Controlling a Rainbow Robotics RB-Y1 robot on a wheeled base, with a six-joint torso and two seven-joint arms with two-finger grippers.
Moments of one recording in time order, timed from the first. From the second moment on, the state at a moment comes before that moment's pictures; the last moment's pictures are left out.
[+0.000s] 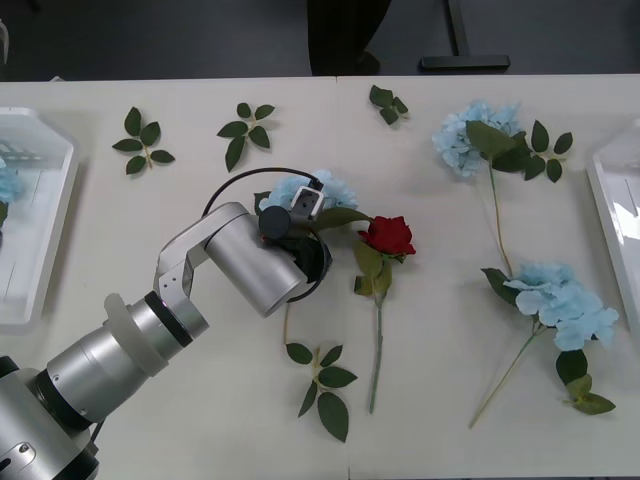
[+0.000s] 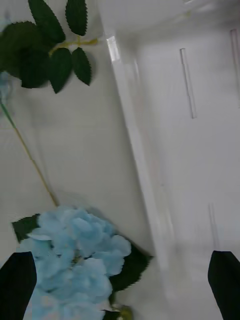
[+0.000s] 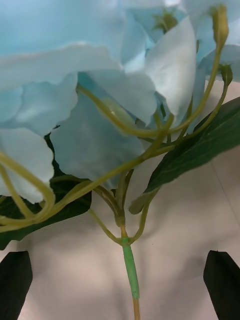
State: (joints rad) right arm -0.52 -1.15 -0.03 -0.91 -1.52 1.42 1.78; left arm -0.57 0.28 -0.69 -1.43 0.20 1.05 -1.13
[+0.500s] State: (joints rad) right arm -0.43 -1.15 -0.18 -1.46 -1.33 1.62 1.23; left arm -0.57 0.28 -0.69 -1.43 0.19 1.05 -1.13
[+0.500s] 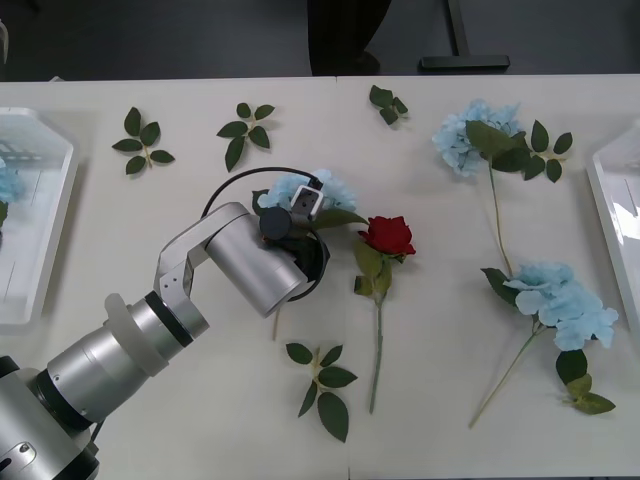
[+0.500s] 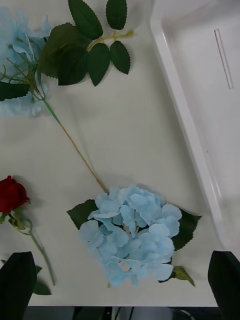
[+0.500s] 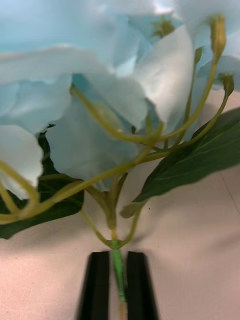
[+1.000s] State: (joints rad) right arm -0.60 -1.05 0.28 -1.62 -1.03 1.44 1.19; left arm -0.59 0.55 -0.58 -1.91 0.41 1.57 -1.13
